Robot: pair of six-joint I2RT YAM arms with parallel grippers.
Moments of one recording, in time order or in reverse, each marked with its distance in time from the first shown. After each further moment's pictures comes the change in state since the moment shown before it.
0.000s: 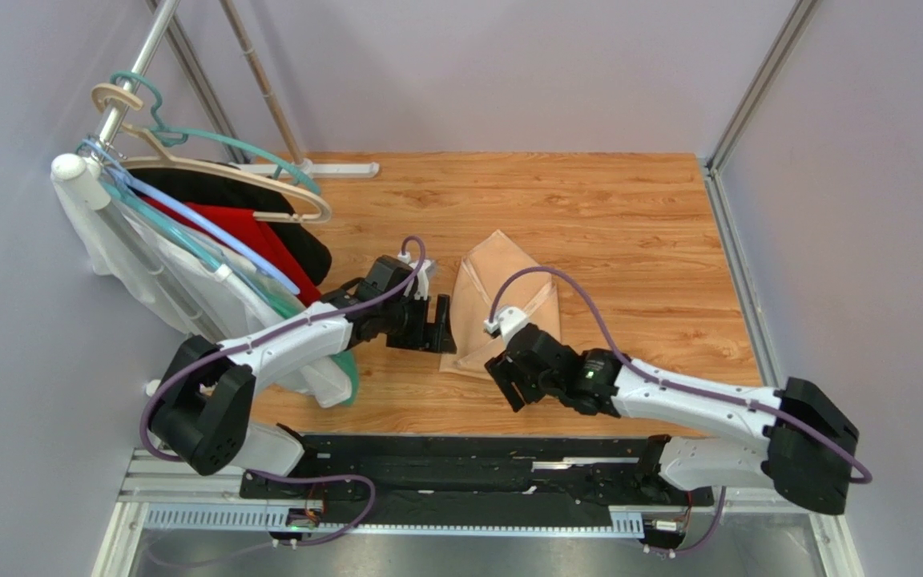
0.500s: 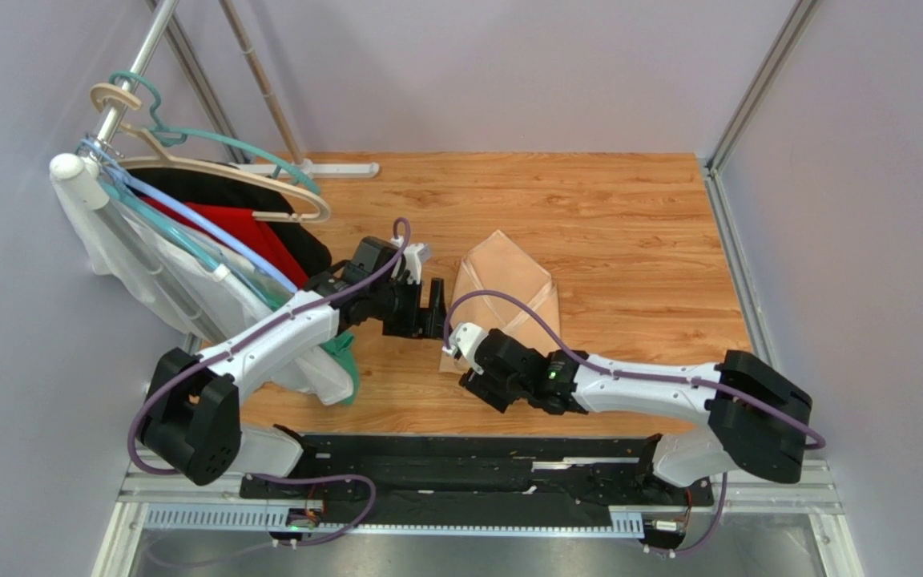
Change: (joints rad) left arm 0.066 -0.047 0.106 -0.148 0.137 0.021; right arm 0.077 0.229 0.064 0.145 0.024 -0.306
